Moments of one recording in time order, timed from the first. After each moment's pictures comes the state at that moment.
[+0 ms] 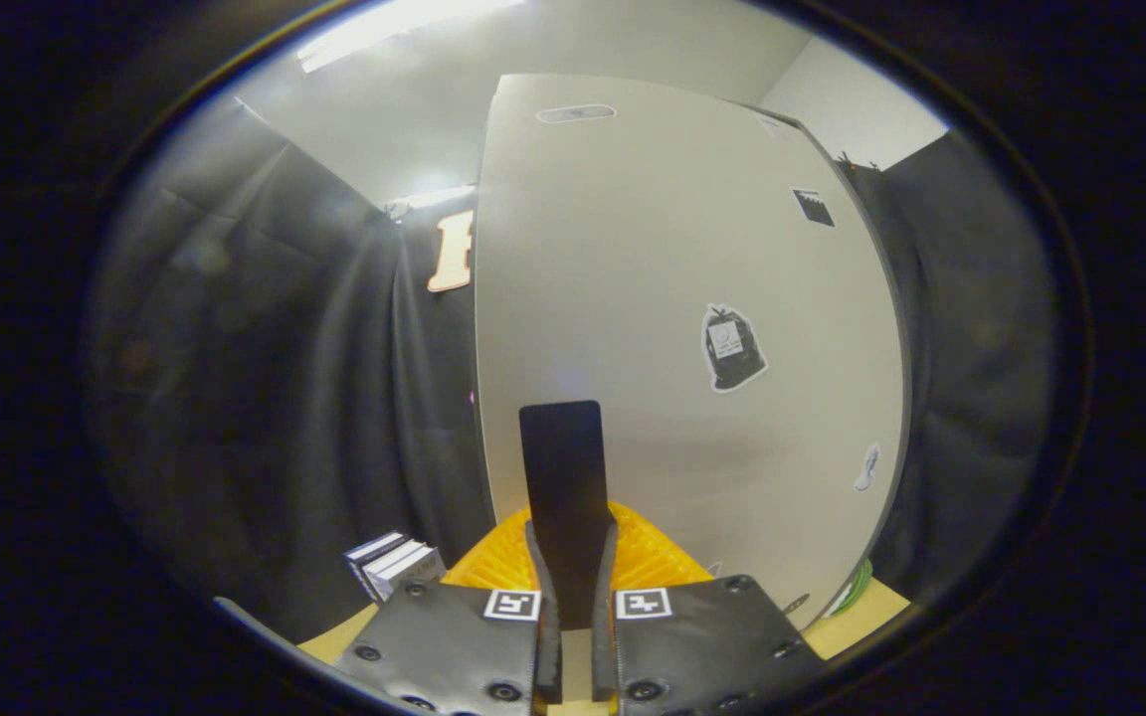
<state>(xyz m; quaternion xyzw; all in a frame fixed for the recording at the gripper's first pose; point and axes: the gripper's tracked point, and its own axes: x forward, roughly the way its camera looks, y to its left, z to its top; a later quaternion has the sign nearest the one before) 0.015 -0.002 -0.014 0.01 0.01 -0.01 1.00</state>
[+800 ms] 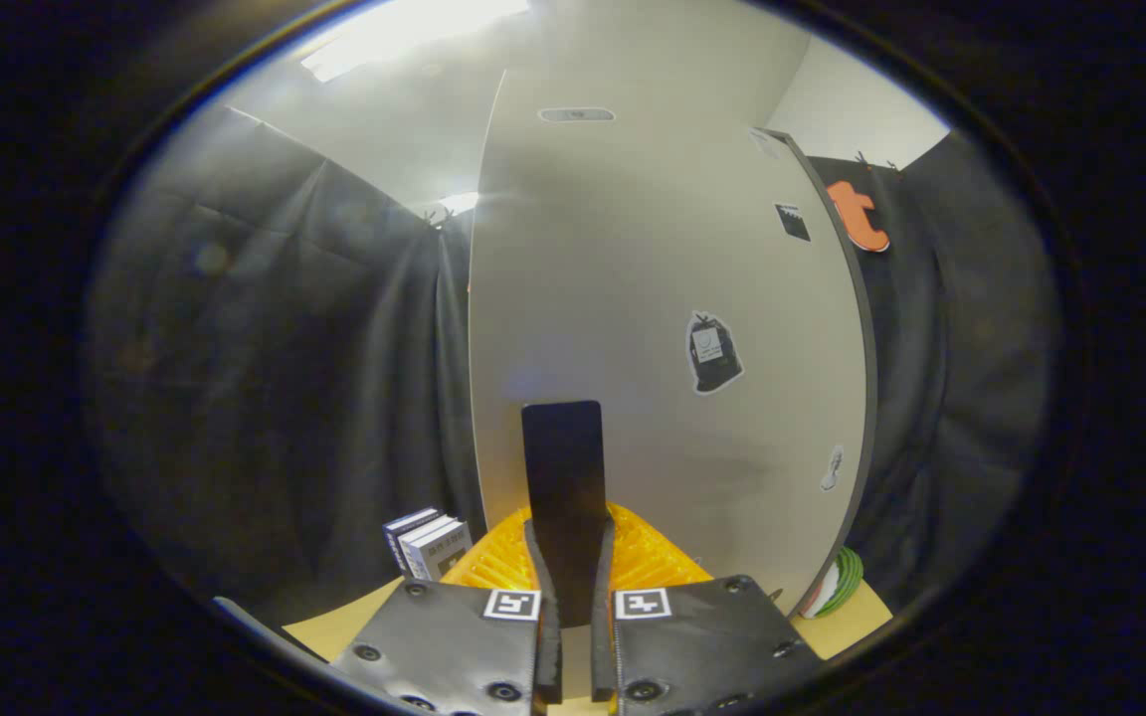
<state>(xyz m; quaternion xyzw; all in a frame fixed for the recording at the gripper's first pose) -0.049 -0.028 -0.005 0.00 0.02 0.07 1.00</state>
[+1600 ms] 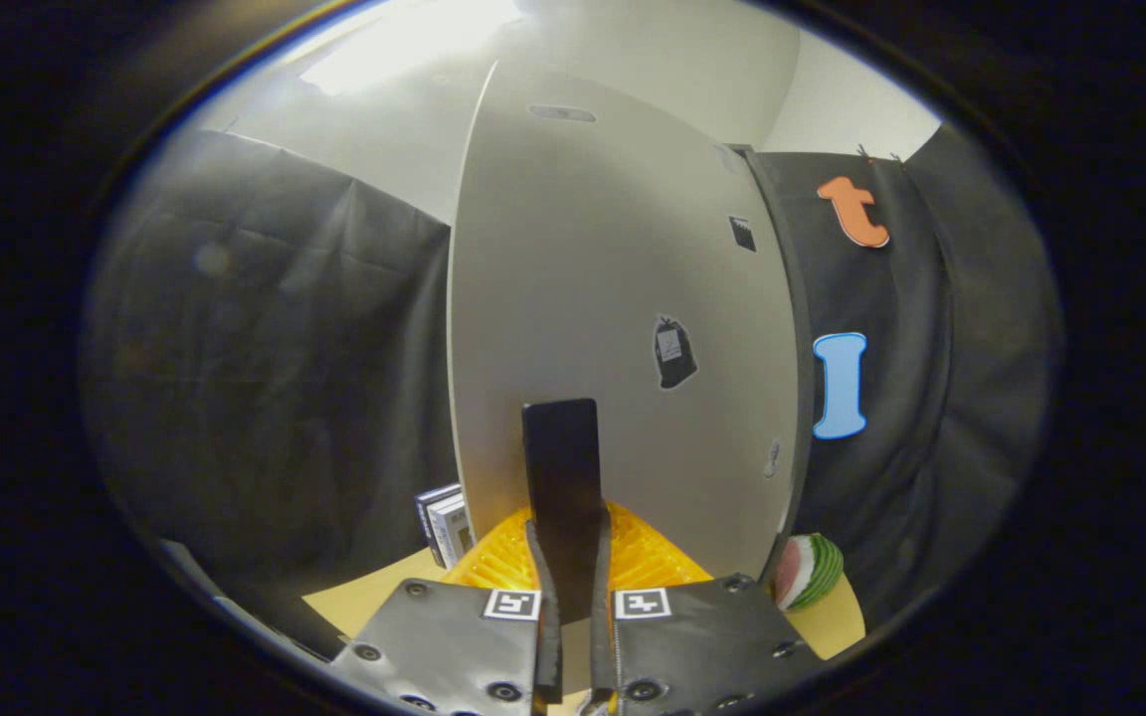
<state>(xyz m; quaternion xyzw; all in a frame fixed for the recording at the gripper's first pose) -0.128 -0.103 0.007 0.00 0.04 0.12 0.99</state>
